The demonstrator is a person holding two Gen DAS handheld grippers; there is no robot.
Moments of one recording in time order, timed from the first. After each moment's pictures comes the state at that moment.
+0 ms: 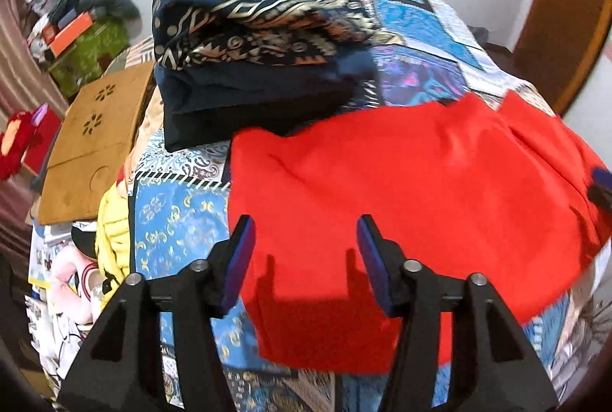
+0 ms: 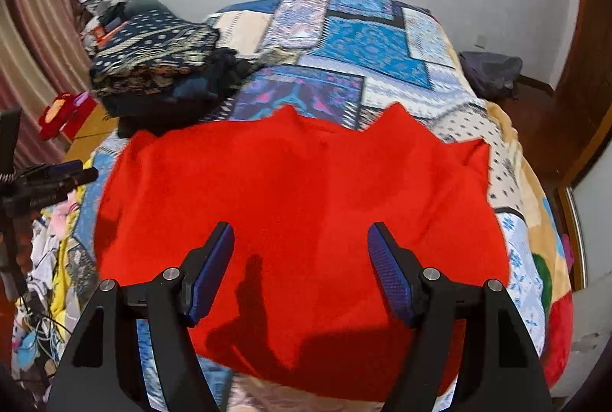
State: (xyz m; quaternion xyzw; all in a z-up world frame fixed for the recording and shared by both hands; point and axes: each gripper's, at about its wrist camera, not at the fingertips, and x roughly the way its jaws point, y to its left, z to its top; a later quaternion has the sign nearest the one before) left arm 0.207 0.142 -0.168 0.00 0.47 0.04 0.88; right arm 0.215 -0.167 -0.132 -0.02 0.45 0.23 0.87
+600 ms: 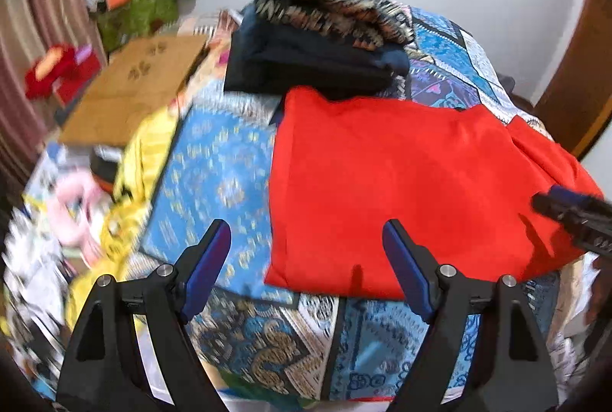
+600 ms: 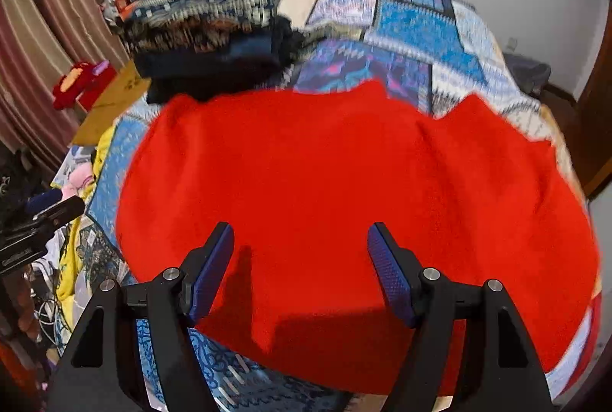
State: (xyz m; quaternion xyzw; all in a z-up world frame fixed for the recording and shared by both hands) left arm 0.115 0.166 -0.186 -0.12 0.44 0.12 0.88; right arm 0.198 -0.093 -0.163 -0.04 0.47 0.25 0.84
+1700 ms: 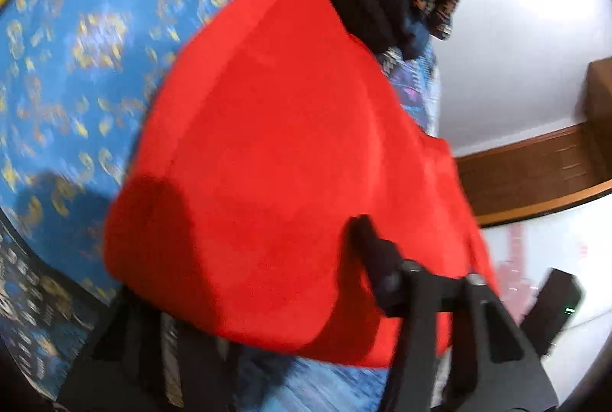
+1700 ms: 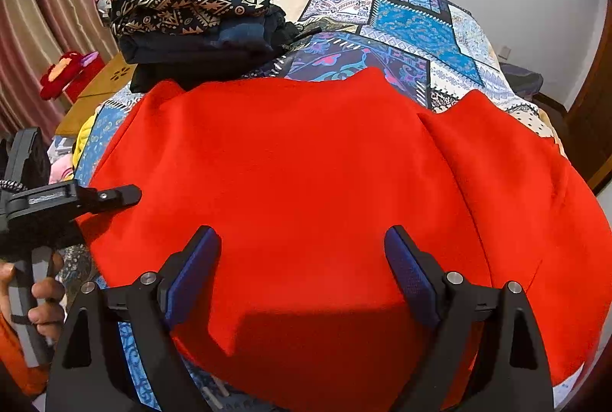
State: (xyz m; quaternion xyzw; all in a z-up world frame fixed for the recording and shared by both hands) left arm 0.173 0.191 -0.293 -0.44 0.44 -0.02 0.78; right arm 0.196 -0.087 -0.183 -0.07 0.45 0.23 0.86
